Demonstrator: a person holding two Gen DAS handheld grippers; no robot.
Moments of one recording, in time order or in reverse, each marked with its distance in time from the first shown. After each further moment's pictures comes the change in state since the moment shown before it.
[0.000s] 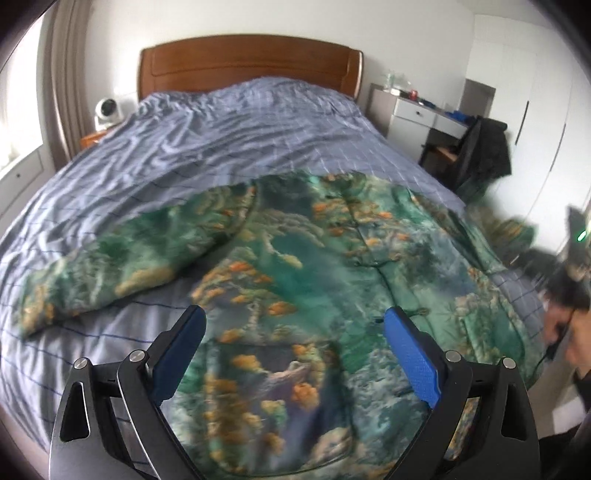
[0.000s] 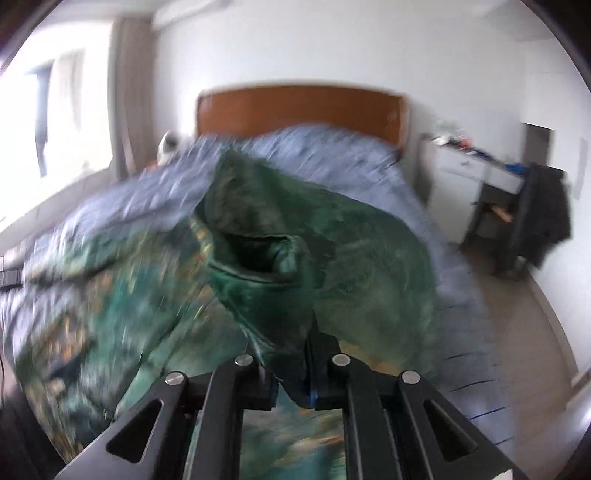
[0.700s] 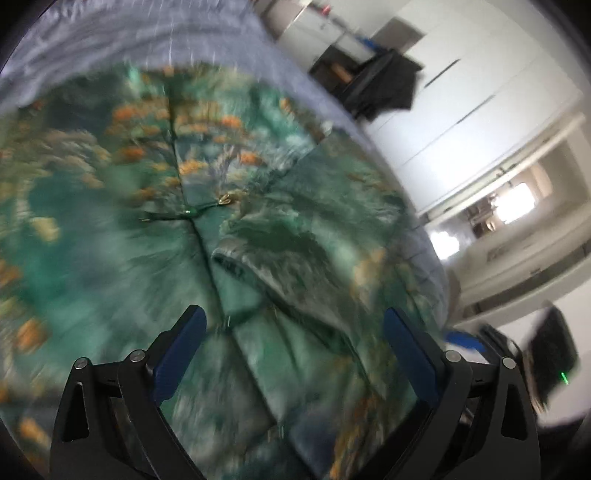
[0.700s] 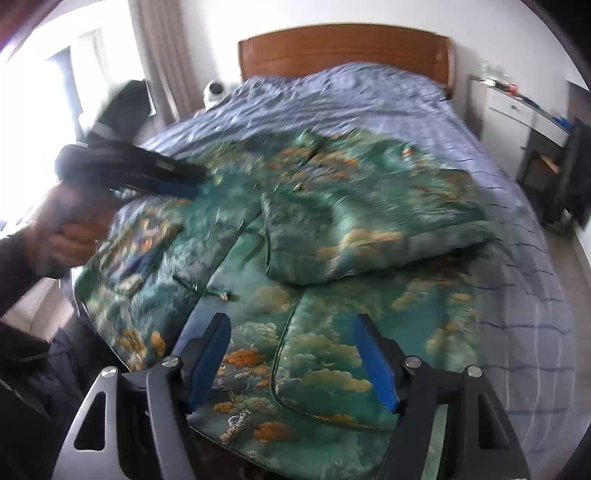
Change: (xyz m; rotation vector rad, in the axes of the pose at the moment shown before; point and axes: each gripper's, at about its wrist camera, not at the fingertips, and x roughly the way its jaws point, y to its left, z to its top) left arm 0.157 -0.107 0.028 -0.010 0.445 -0.537; right arm -0.094 0.038 -0.110 0.058 0.161 0.197
